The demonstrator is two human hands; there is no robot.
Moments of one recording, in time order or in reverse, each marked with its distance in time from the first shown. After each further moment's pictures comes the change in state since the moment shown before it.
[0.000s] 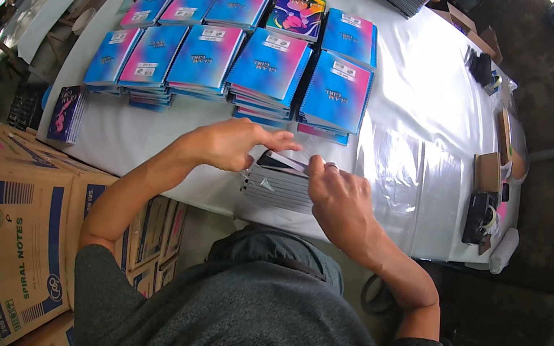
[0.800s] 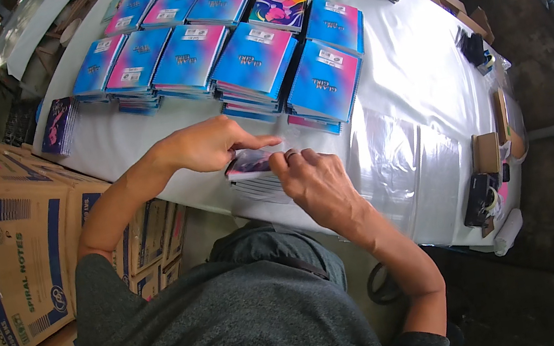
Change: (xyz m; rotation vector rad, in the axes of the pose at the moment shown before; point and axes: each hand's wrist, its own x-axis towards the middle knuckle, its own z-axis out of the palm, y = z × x) left_hand -0.009 -0.004 0.002 -0.117 0.077 0.091; right_hand 0.018 0.010 0.013 0.049 0.047 -0.327
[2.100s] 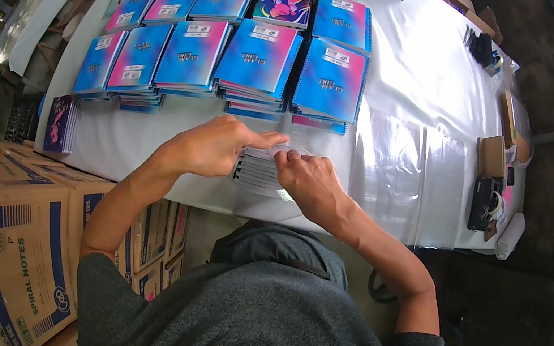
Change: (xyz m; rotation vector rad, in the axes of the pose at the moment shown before) left_hand 0.011 0.016 -0.012 0.154 -0.110 -0.190; right_hand 0.012 0.010 0.046 0.030 -0.099 0.110
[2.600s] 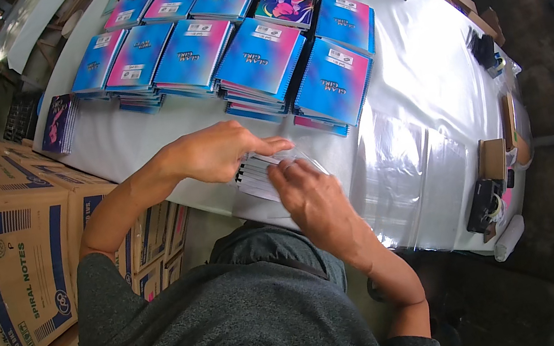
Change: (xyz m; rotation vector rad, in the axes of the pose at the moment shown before) left_hand 0.003 -0.013 0.005 -0.067 0.054 0.144; right_hand -0.006 -0.014 -0.040 0.265 0.166 -0.126
